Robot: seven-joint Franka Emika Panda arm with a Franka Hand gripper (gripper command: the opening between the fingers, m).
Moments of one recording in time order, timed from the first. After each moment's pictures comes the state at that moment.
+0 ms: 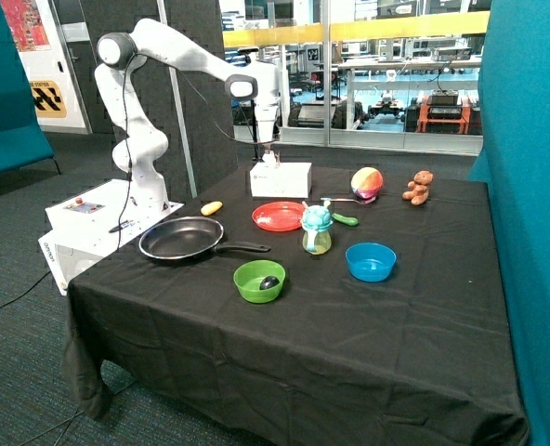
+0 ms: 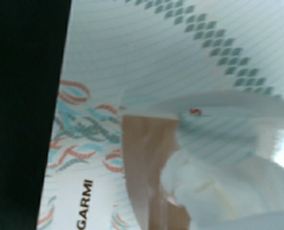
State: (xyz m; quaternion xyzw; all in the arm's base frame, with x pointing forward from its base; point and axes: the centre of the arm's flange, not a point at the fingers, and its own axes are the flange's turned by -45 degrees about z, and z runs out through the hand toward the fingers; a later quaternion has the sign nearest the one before) arm 0.433 0.185 0.428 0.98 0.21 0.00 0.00
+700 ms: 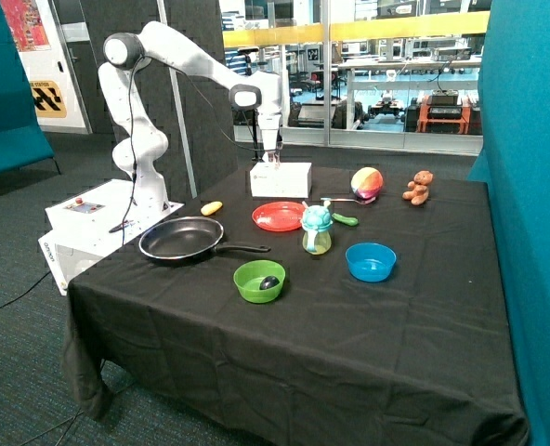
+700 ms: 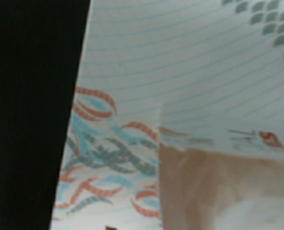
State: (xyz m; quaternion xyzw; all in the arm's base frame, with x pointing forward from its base) arm 0.436 0.199 0.397 0.97 0.22 0.00 0.00
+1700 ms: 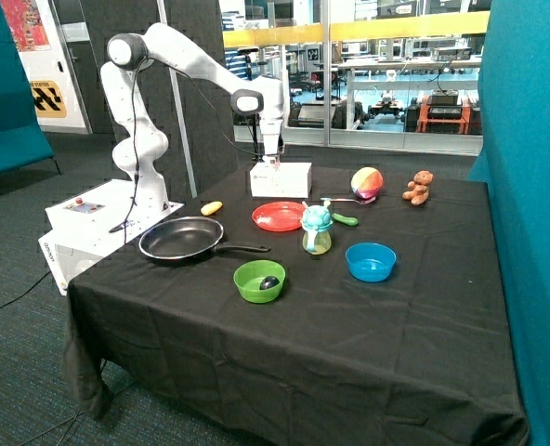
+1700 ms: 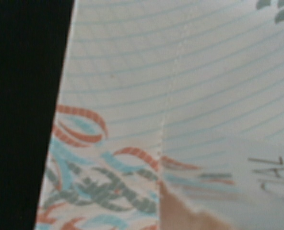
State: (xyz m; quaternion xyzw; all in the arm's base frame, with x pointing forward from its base) arm 0.441 0.199 0.382 0.98 0.21 0.00 0.00
